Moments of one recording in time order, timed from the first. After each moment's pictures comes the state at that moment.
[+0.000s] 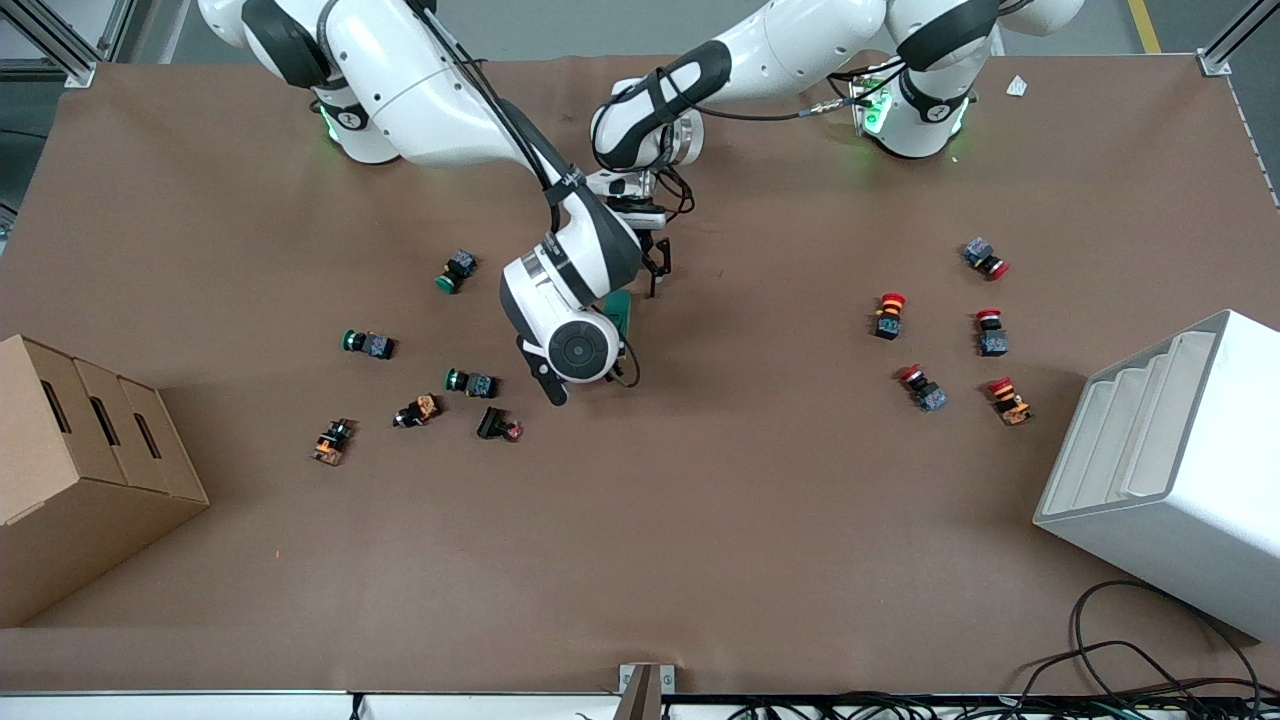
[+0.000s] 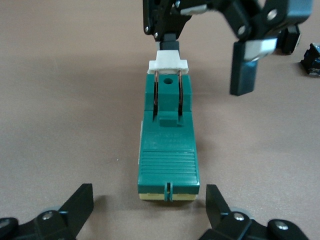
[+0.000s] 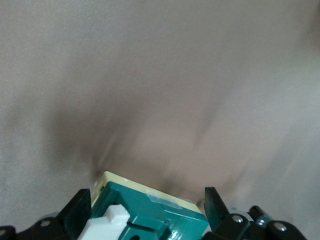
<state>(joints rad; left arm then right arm) -0.63 0.82 -0.63 -1.95 1.83 2.06 -2.44 0.71 0.84 -0.04 -1.36 0.28 1.81 1.60</state>
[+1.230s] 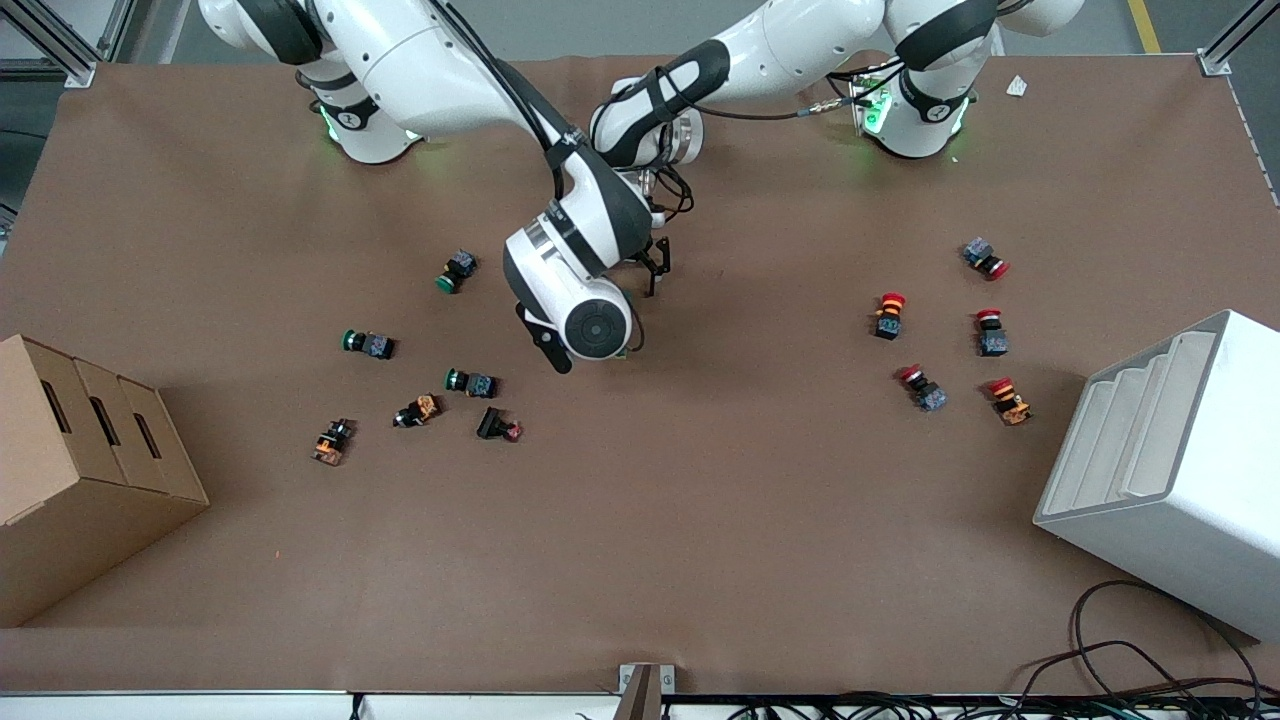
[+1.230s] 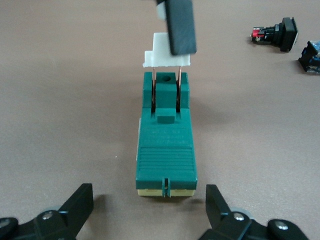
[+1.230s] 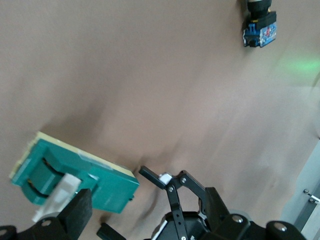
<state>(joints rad) -0.64 0.82 -0.63 -1.95 1.83 2.06 -2.44 0.71 0.76 -0.03 -1.35 0.29 1.61 1.60</state>
